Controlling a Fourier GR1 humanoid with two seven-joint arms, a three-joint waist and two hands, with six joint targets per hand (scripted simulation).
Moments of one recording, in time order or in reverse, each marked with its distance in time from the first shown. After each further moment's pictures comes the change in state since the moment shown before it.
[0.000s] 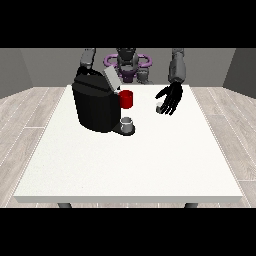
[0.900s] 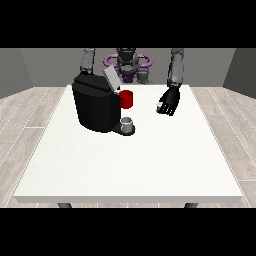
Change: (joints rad) left arm -0.129 0.015 -0.107 0.207 -0.289 0.032 -0.031; right arm -0.062 -0.003 0.005 0.136 -0.020 0.002 -0.043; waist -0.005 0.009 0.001
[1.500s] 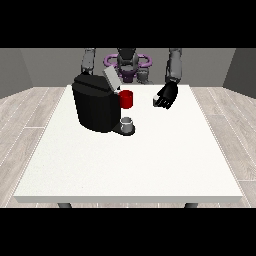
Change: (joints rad) left arm -0.058 -0.070 0.049 0.045 0.010 -0.038 -0.080; right arm 0.031 -0.006 -0.007 0.082 0.029 -0.060 0.006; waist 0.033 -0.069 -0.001
